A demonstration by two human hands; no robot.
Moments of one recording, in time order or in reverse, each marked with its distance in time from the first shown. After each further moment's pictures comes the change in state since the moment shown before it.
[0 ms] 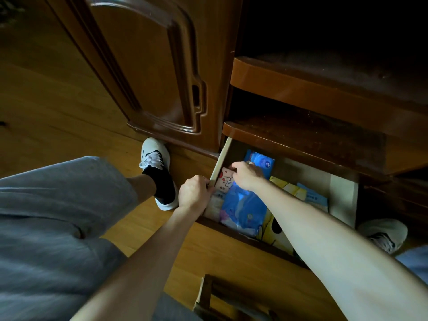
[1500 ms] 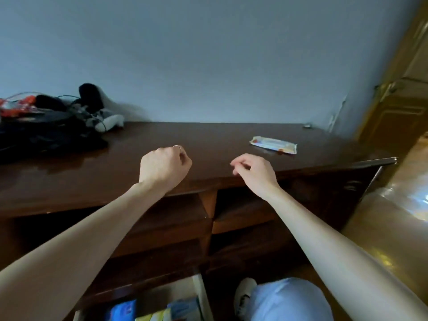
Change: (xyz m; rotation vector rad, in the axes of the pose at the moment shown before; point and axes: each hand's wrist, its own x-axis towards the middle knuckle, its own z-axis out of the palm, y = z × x) left_hand -0.120 0.494 -0.220 0.046 0.617 1.020; right_hand -0.386 0.236 -0.375 0.439 1.195 0.144
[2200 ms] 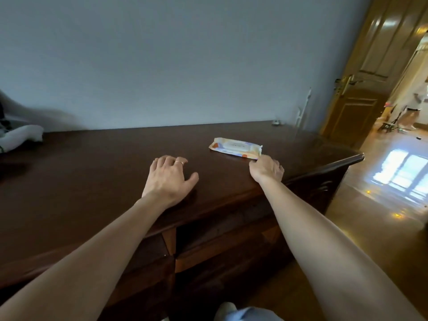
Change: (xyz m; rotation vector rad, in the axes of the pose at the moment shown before) left_hand 0.083 0.079 0.144 -0.123 -0.308 0.168; right_hand 0.150 0.159 -0.034 -0.453 0.218 0.603
